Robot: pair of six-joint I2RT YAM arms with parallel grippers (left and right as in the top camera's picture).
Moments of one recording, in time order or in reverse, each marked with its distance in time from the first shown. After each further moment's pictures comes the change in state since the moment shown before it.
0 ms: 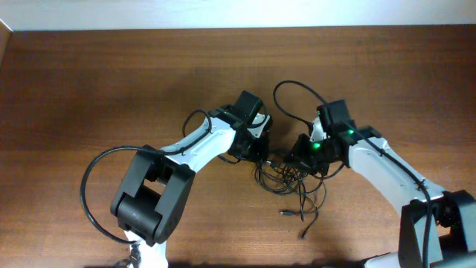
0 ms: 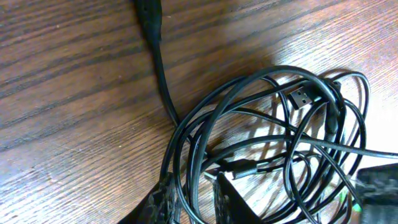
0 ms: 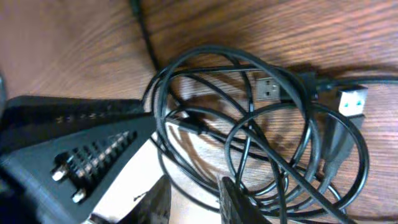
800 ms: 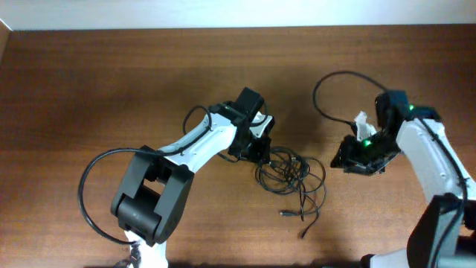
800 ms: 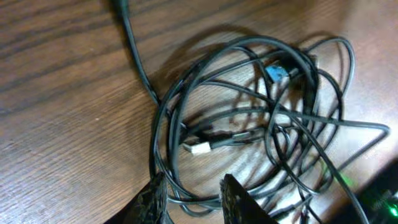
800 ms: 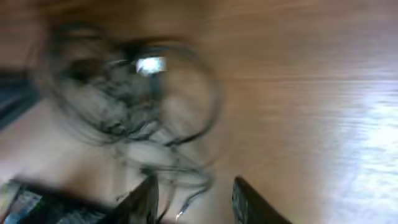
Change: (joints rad) left arm 0.000 0.000 0.057 -0.116 0.042 0.038; right arm -0.356 0.020 0.199 -0.549 0.101 -0.645
